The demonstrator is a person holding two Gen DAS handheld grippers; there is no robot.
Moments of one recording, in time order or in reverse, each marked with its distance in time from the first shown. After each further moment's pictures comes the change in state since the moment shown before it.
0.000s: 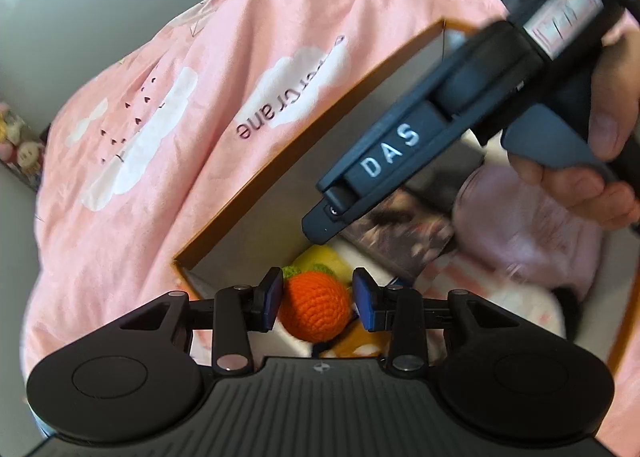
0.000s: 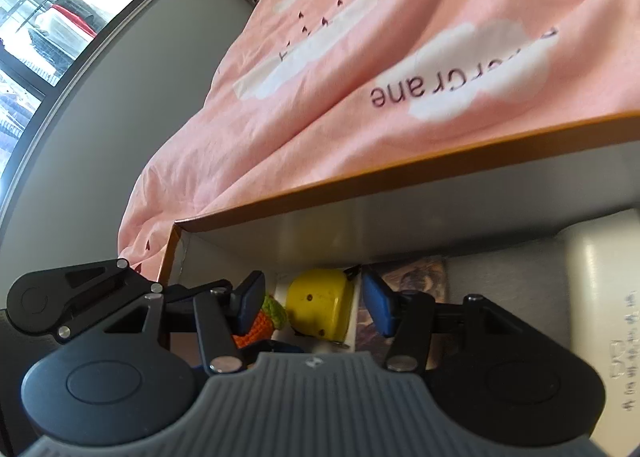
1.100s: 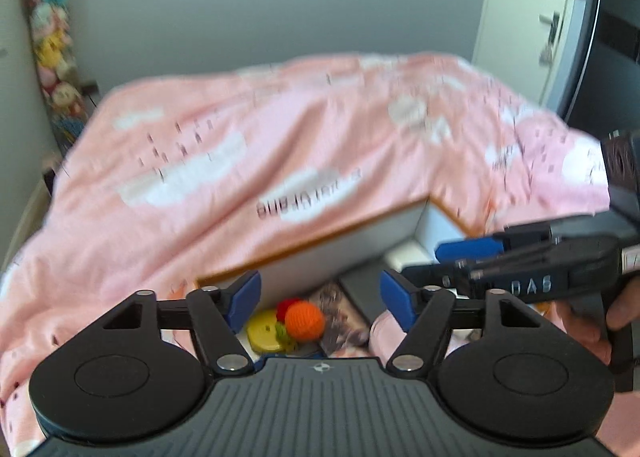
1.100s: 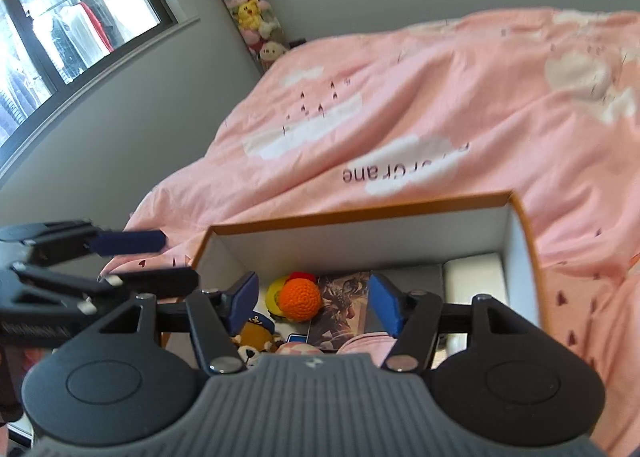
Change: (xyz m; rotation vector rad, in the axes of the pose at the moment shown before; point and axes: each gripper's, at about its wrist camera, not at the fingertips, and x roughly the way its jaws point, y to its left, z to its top) left arm -0.111 0.022 0.015 -0.396 -0.285 -0.033; right arm -0.136 0.029 -0.044 -0.188 -0.219 -0.136
